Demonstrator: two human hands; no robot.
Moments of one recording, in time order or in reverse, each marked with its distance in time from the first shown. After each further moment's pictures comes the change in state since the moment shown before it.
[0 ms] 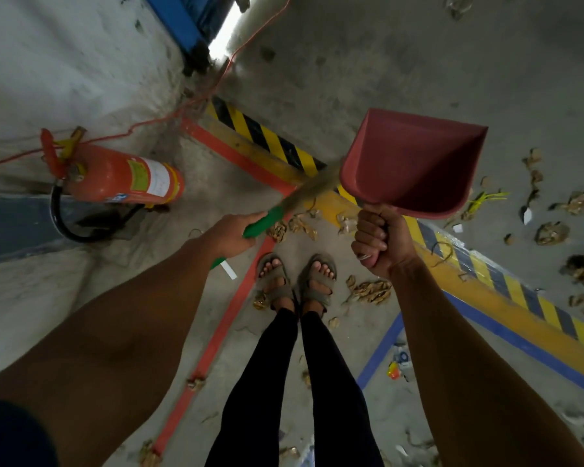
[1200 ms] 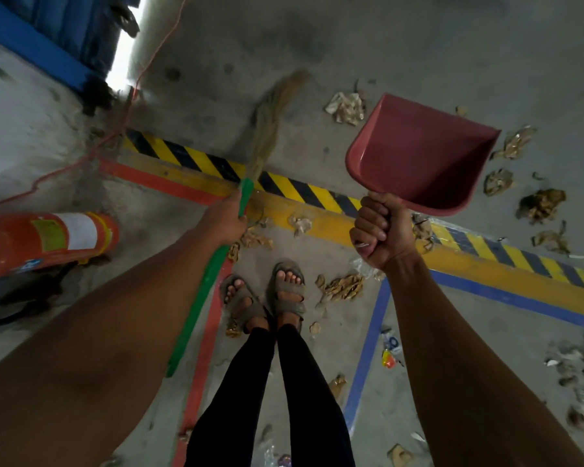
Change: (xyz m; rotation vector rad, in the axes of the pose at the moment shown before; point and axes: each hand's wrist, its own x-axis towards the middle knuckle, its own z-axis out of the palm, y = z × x) left_hand 0.120 0.126 0.041 0.301 0.150 -0.001; right_hand -0.060 -0.058 -0.092 0.187 0.006 -0.345
